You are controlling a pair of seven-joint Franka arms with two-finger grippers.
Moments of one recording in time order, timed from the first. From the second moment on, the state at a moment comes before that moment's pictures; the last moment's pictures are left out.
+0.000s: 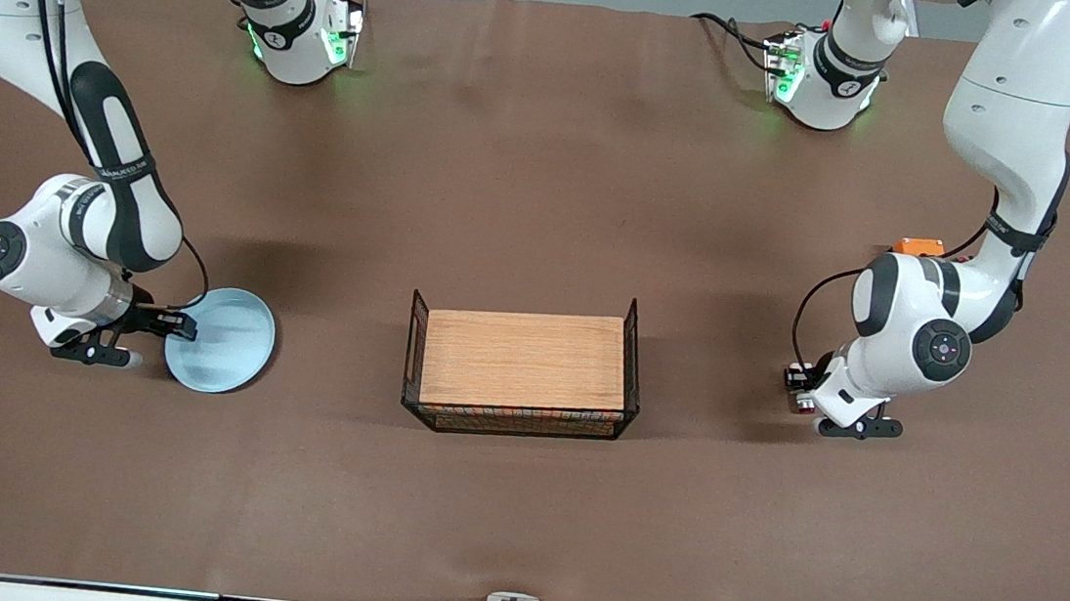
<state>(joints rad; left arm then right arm) -0.09 0.57 -0.03 -1.93 -0.06 2.42 -0.14 -0.13 0.56 -0.03 -1.96 0.12 2.49 -0.19</state>
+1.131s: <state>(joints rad) -0.09 0.50 -0.03 -1.85 -0.06 2.29 -0.14 -0.13 0.40 -0.03 -1.68 0.13 1.87 0.05</state>
